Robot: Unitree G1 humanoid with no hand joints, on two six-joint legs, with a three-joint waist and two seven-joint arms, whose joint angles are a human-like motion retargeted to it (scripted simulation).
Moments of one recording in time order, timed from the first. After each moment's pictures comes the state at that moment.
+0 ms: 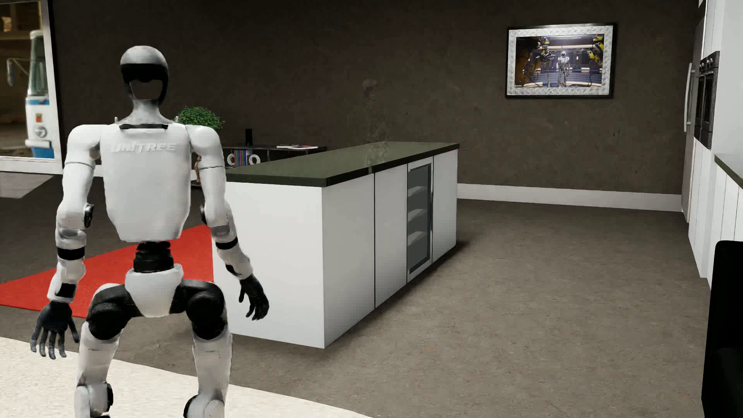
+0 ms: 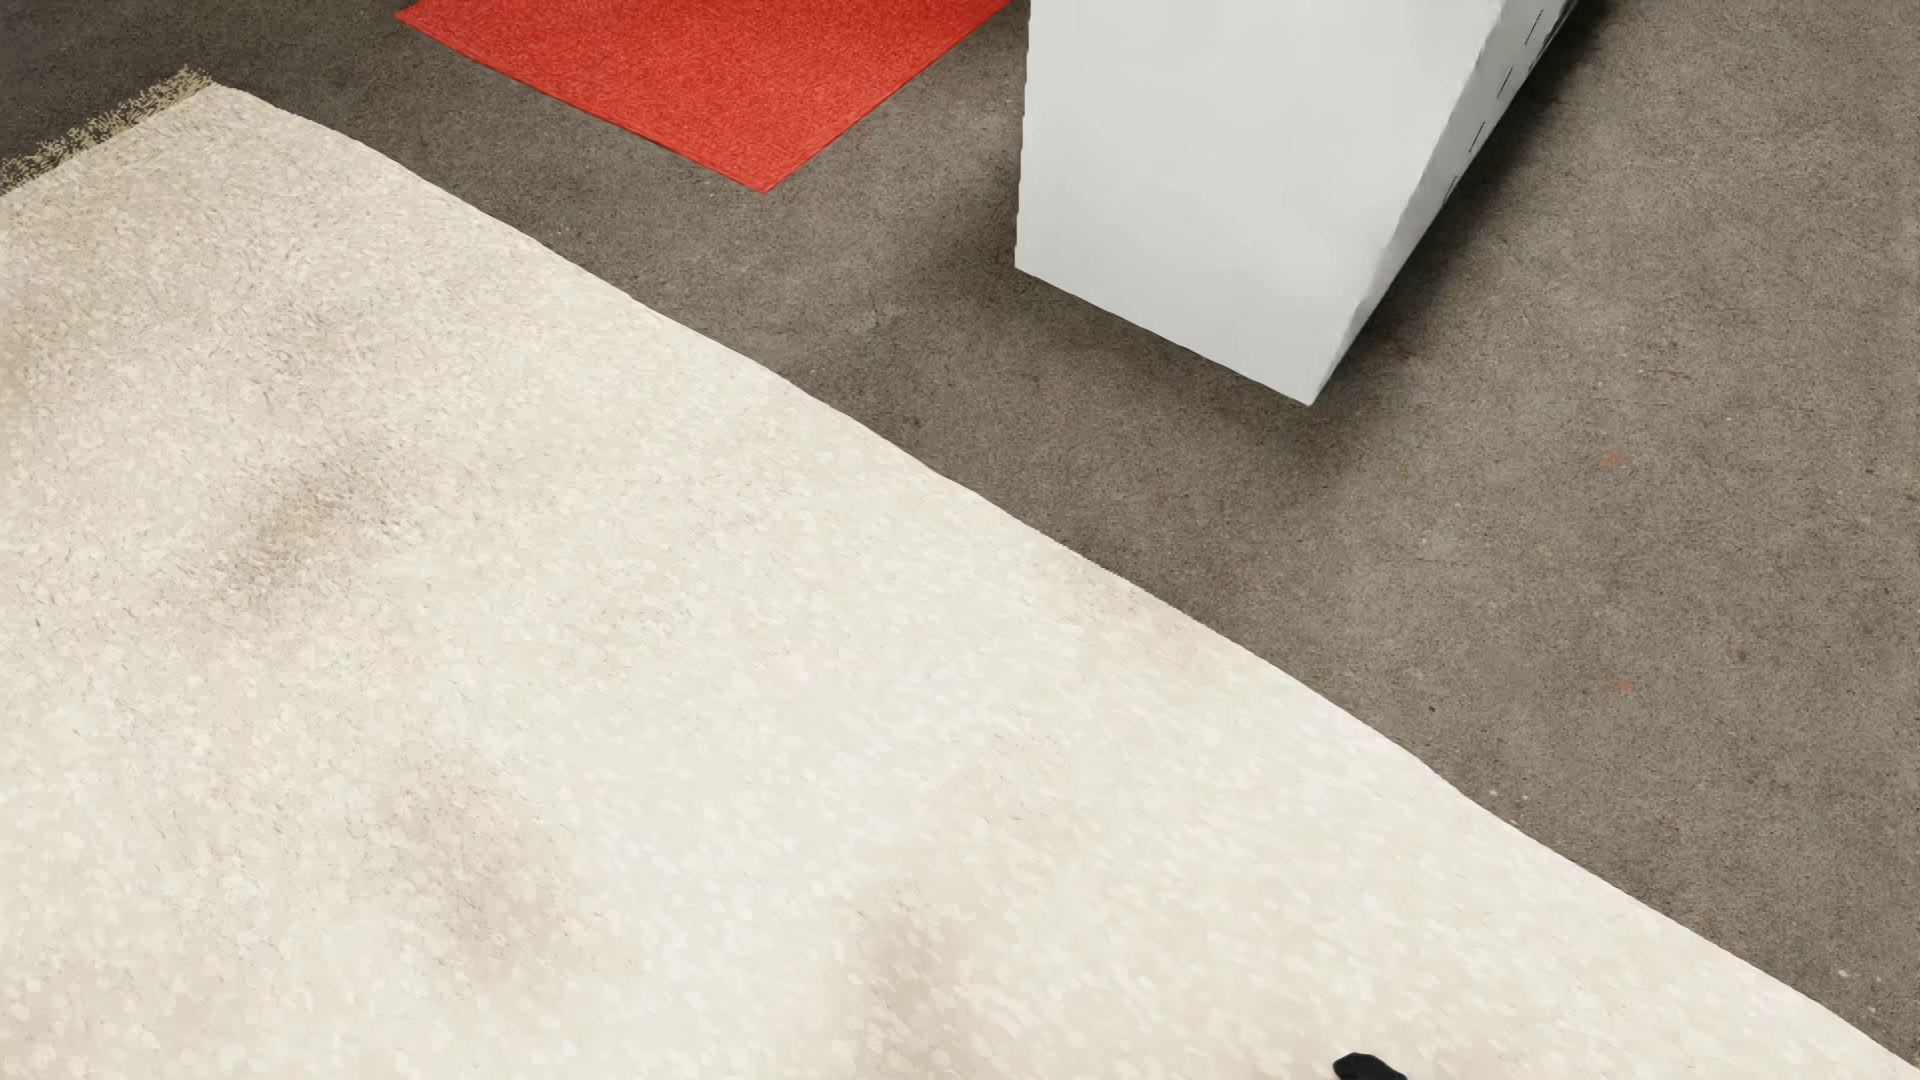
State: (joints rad) body -0.38 -0.05 0.04 0.42 -0.05 0.03 0.36 -0.51 0.12 1.01 0.45 0.40 0.05 -0.17 -0.41 0.12 -0.09 0.05 -0.05 -0.02 -0.10 0.76 0.75 1.14 -0.83 0.36 0.45 -0.34 0.07
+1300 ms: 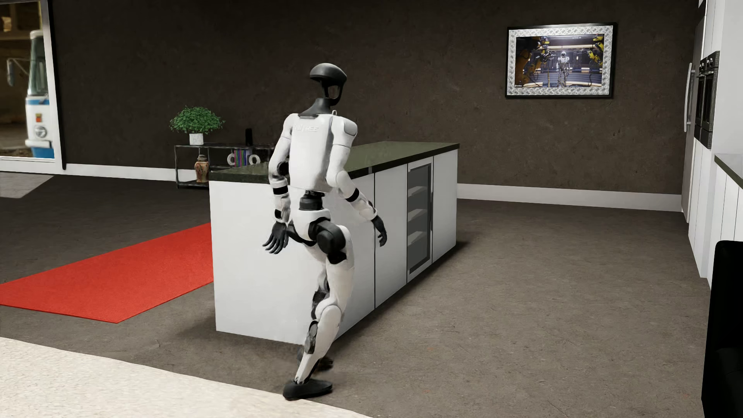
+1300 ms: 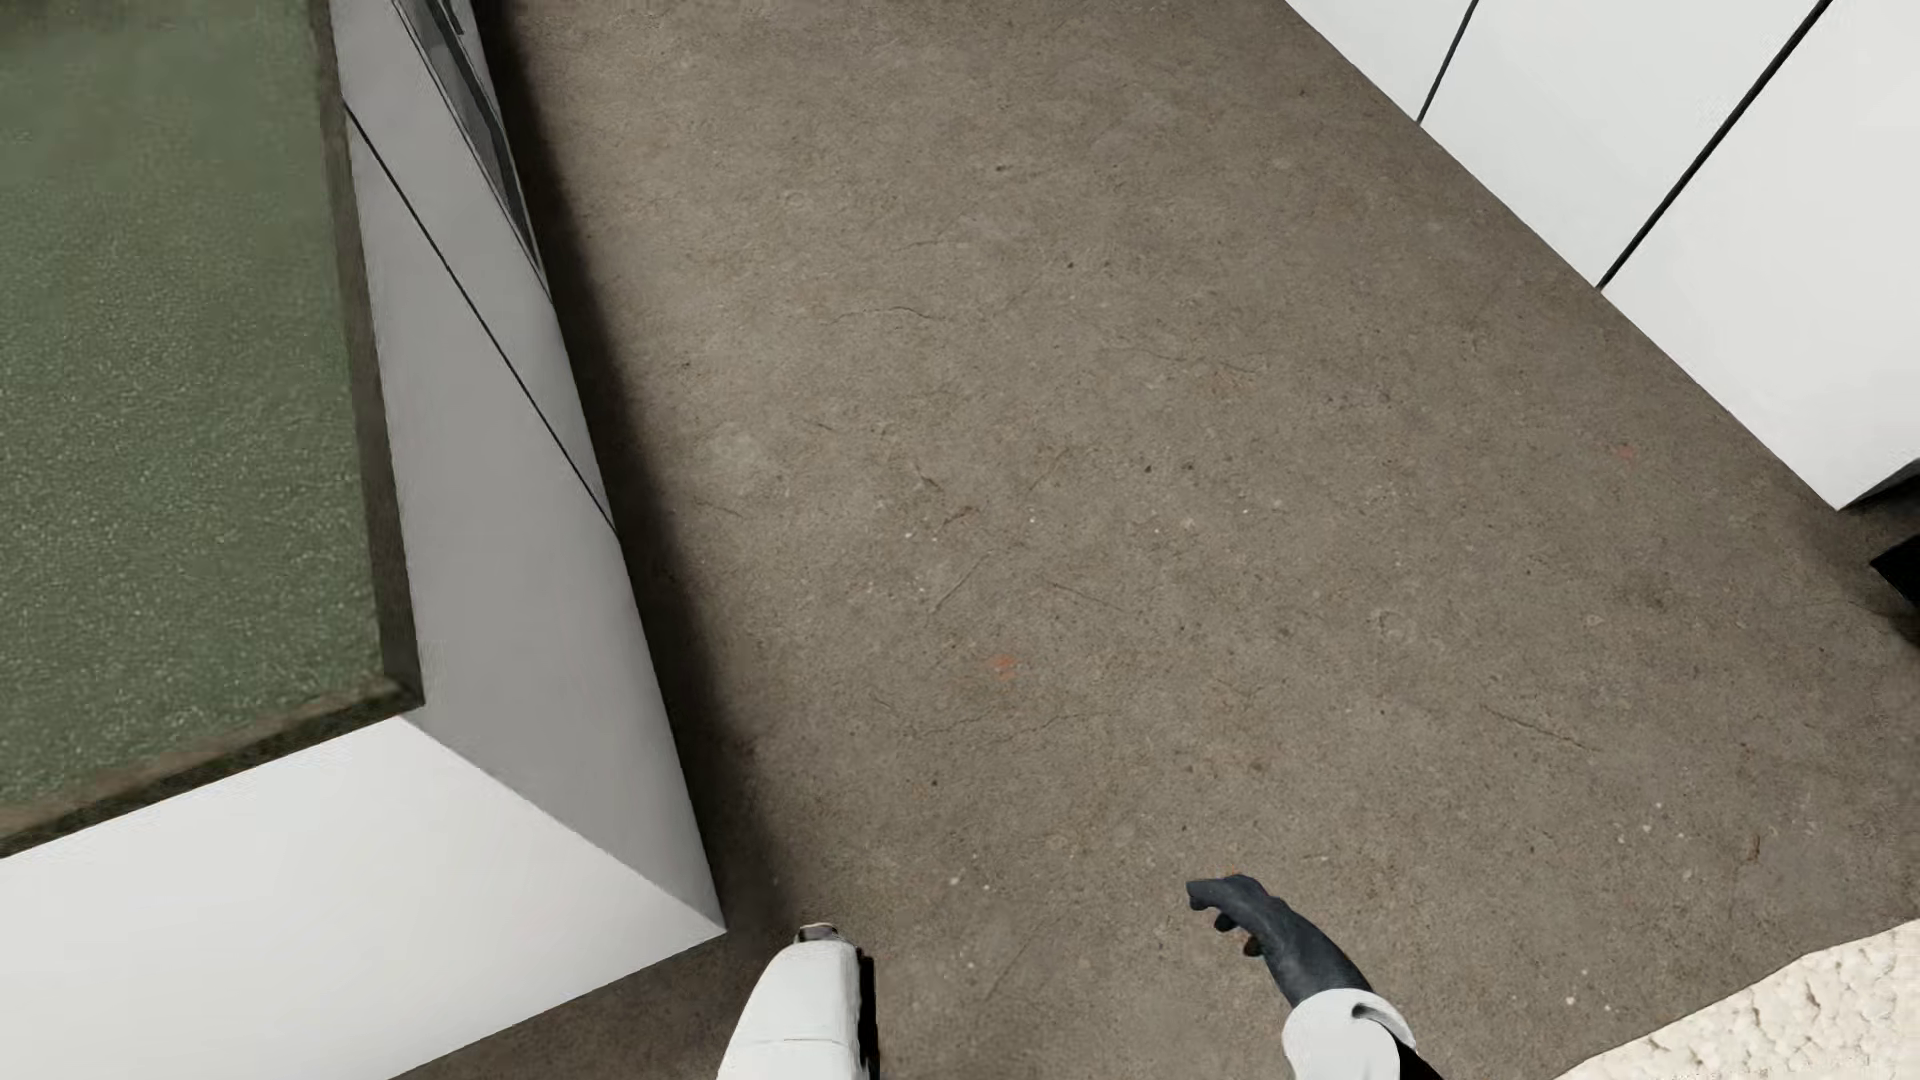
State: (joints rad) body -0.60 -0.07 0.06 0.15 0.14 0.03 0.05 -0.23 0.20 0.92 0.43 0.35 0.13 0.04 -0.37 0.06 -0.05 0.02 -0.19 -0.12 0.06 0.82 0.36 1.38 -0.79 0.26 0.18 -0.24 0.06
